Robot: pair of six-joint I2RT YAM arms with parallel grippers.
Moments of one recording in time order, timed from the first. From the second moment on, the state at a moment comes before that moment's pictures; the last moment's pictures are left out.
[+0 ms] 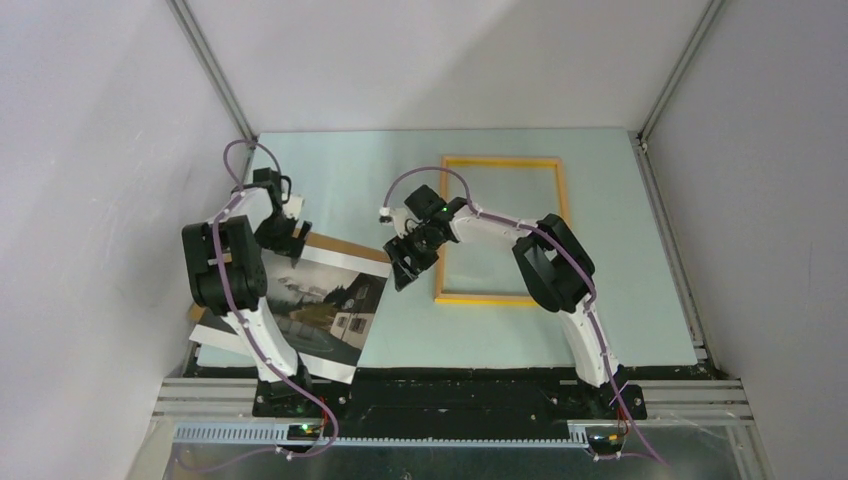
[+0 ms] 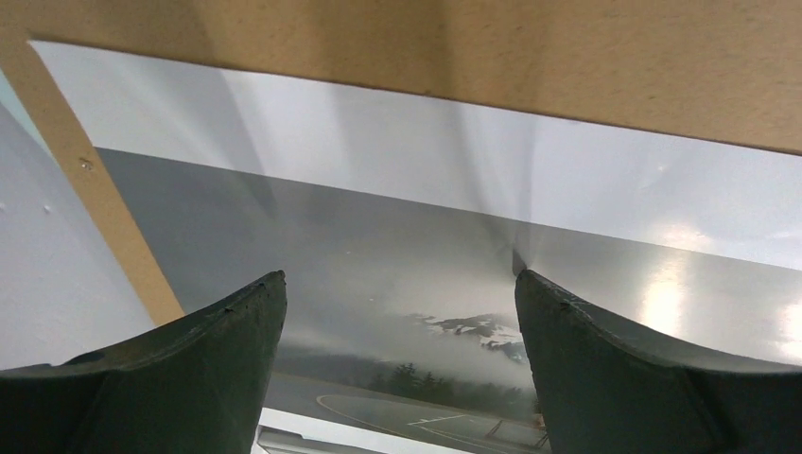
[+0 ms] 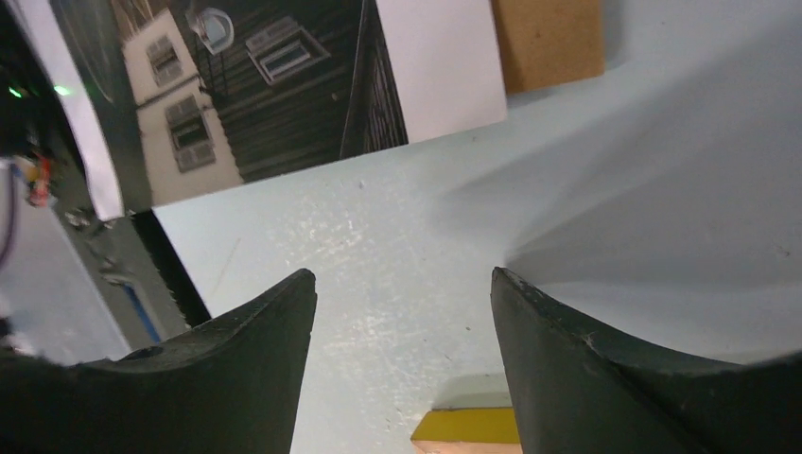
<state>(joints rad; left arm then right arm) 0.20 1.89 1.29 -0.78 -0.17 0.39 0.79 2.20 1.67 -0.58 -0.57 -0.04</state>
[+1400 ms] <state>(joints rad) 0.13 1.83 1.19 -0.80 0.01 0.29 0.72 2.41 1.56 0.14 -1.09 0.83</state>
